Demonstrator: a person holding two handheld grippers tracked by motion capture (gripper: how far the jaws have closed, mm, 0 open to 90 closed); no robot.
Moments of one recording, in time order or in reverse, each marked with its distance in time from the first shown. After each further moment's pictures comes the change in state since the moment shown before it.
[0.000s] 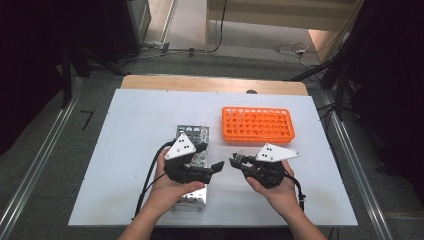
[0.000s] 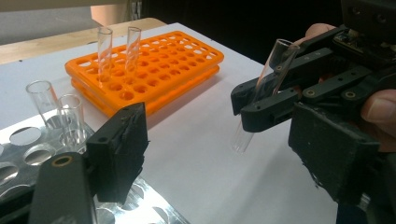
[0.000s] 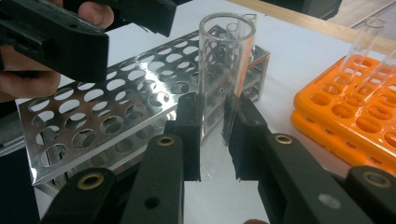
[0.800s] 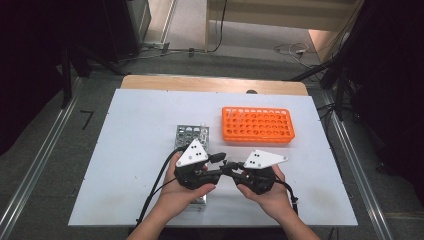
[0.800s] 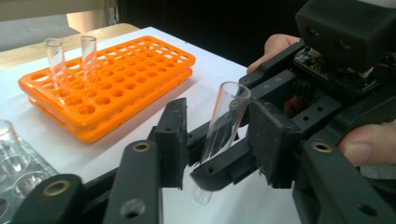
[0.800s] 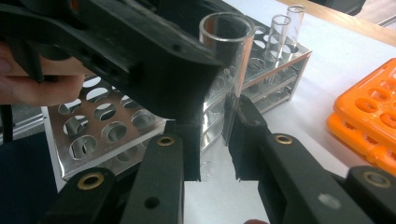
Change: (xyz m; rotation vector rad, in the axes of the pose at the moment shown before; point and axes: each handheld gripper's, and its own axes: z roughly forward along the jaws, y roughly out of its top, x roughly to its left) left arm -0.023 0.002 0.012 -0.006 -0.073 0.055; right arm 0.022 0.002 0.012 0.039 0.048 -0.059
